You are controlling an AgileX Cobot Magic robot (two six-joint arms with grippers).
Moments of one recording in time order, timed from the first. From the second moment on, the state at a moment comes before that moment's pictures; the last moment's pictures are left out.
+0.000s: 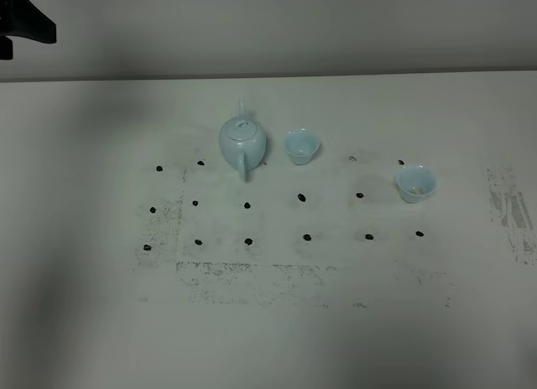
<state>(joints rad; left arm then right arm) 0.15 1.72 -1.68 -0.55 1.05 0.32 0.15 -0.01 -0.49 0.13 1.08 -0.06</state>
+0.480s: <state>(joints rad) 0.15 1.72 -1.68 -0.55 1.04 0.32 0.12 -0.01 -0.49 0.19 1.07 -0.06</state>
